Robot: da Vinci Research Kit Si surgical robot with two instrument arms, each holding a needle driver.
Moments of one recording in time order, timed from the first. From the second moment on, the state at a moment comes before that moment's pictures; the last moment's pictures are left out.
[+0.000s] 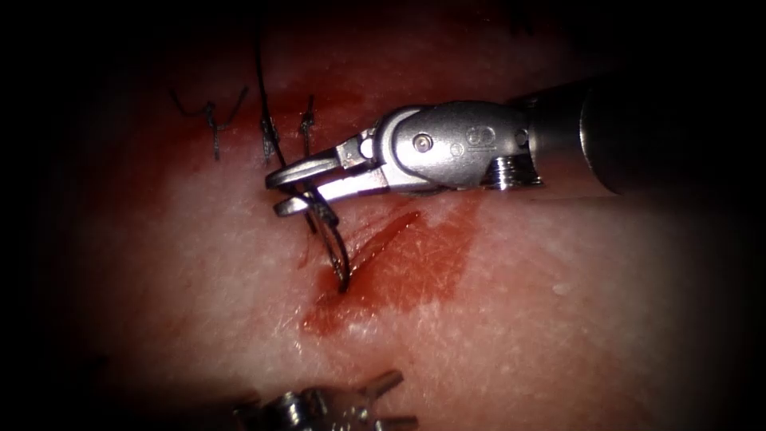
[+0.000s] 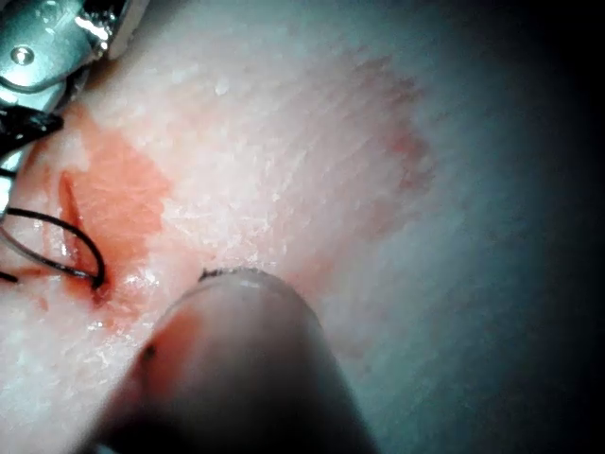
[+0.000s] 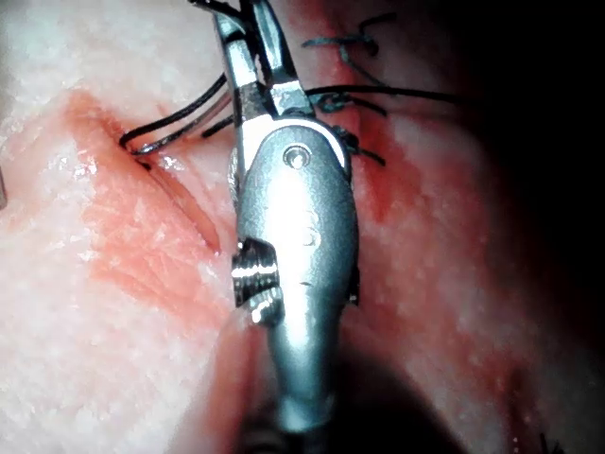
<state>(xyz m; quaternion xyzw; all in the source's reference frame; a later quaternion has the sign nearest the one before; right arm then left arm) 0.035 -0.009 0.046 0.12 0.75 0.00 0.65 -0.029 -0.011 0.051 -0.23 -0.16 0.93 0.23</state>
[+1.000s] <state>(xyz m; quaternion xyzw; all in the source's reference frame) 0.037 -0.009 0.047 0.29 0.70 0.04 0.65 -0.026 -0.012 0.052 -0.23 -0.17 0.93 0.24</state>
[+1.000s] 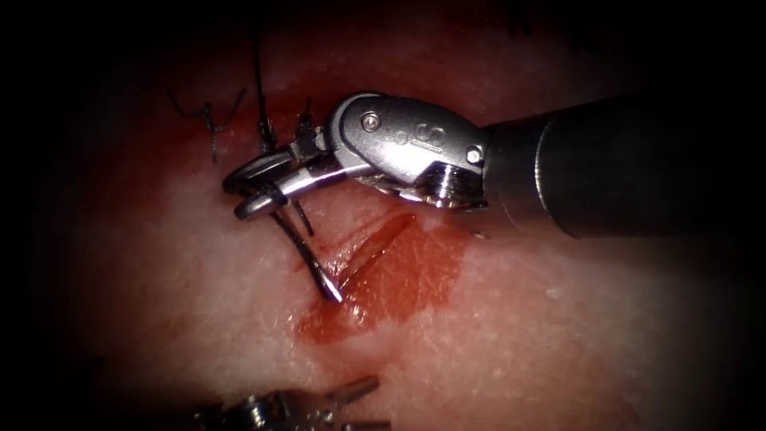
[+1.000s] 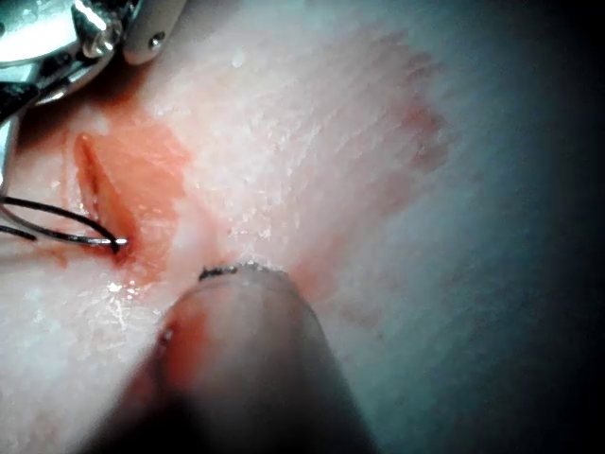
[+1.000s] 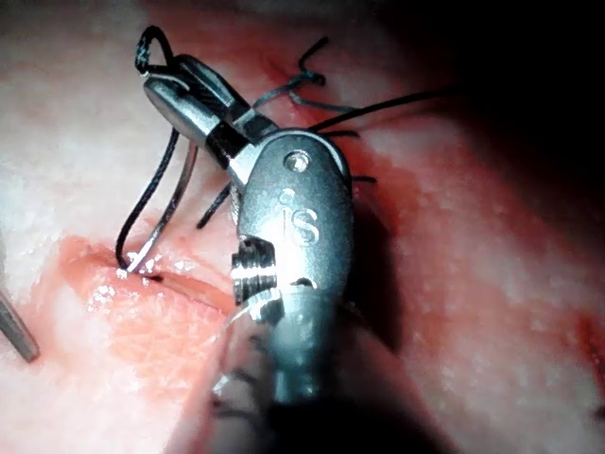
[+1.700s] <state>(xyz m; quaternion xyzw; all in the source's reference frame) 0.035 -0.012 0.047 0.37 0.65 0.10 0.65 -0.025 -0.012 0.052 -0.23 -0.17 0.93 0.24</state>
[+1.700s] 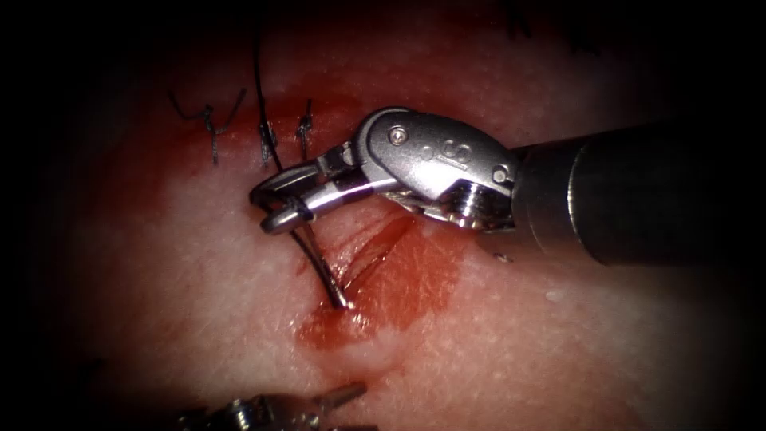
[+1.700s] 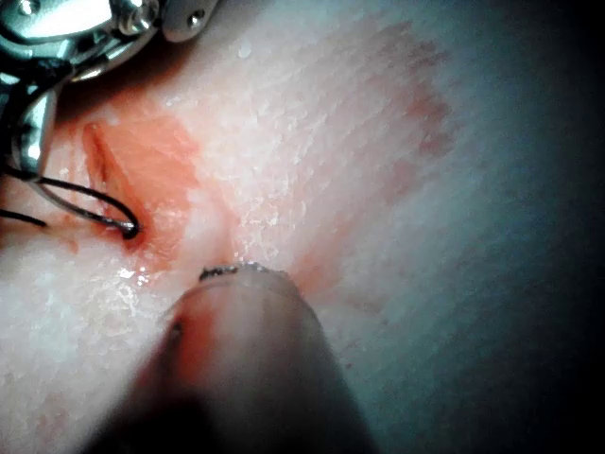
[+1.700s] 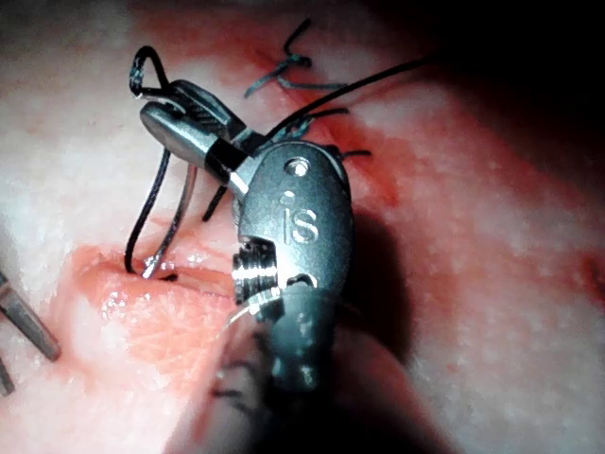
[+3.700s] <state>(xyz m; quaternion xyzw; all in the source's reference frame) 0.031 -0.023 0.047 0.65 0.39 0.42 0.50 -0.024 -0.011 0.051 -0.23 -0.16 0.93 0.24</state>
